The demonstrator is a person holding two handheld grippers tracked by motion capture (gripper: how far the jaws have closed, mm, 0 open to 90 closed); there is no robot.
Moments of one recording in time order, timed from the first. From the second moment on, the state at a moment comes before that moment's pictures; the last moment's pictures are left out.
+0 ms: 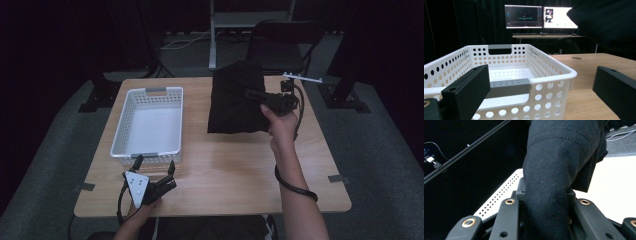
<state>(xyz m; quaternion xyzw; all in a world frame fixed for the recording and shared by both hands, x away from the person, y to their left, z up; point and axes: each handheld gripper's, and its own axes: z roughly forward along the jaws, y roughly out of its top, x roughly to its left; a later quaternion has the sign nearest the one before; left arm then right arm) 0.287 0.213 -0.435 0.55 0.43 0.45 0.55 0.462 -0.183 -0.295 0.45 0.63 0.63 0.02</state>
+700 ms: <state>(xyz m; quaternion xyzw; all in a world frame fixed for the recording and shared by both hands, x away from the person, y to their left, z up) 0.286 0.213 -0.435 0.55 0.43 0.45 0.55 0.472 -0.143 -0.284 0.43 0.63 0.65 0.00</state>
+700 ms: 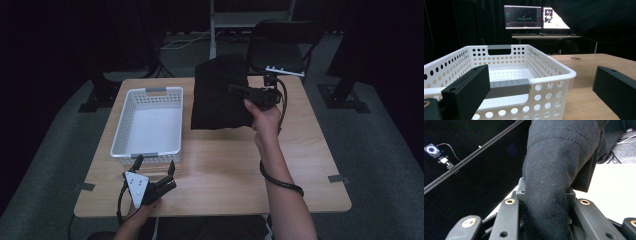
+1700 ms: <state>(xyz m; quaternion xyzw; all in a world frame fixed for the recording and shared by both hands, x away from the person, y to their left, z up) 0.286 0.213 -0.435 0.55 0.43 0.46 0.55 0.482 -0.082 -0.281 0.40 0.64 0.66 -0.03</state>
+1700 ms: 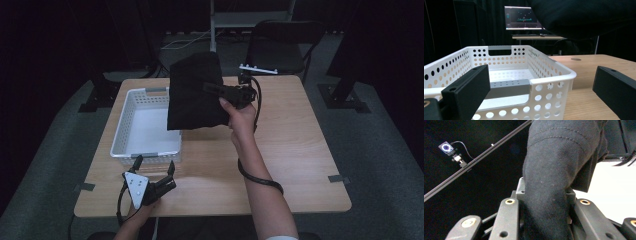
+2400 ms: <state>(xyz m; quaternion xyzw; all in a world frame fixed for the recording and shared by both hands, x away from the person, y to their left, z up) 0.285 0.214 -0.435 0.55 0.42 0.46 0.55 0.492 -0.036 -0.281 0.38 0.64 0.67 -0.05</state>
